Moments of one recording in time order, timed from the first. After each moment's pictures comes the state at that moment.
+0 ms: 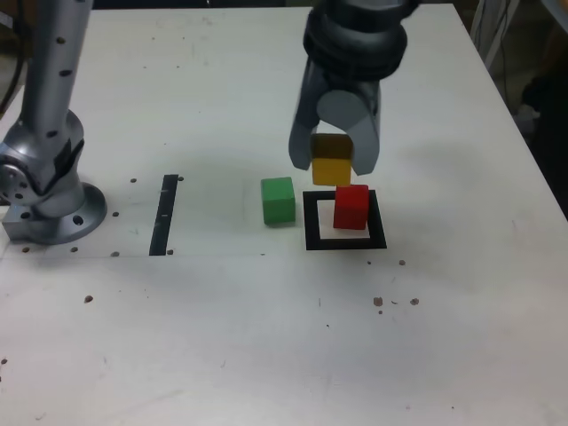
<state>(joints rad) -0.20 2.06 -1.88 1.57 0.12 -0.08</state>
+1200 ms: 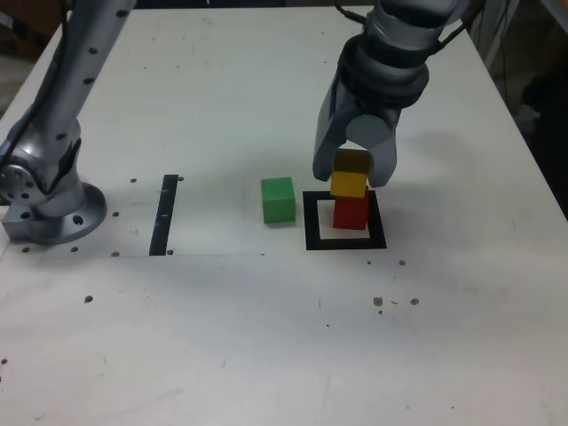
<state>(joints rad) -0.10 2.19 -1.89 1.52 0.13 -0.03</state>
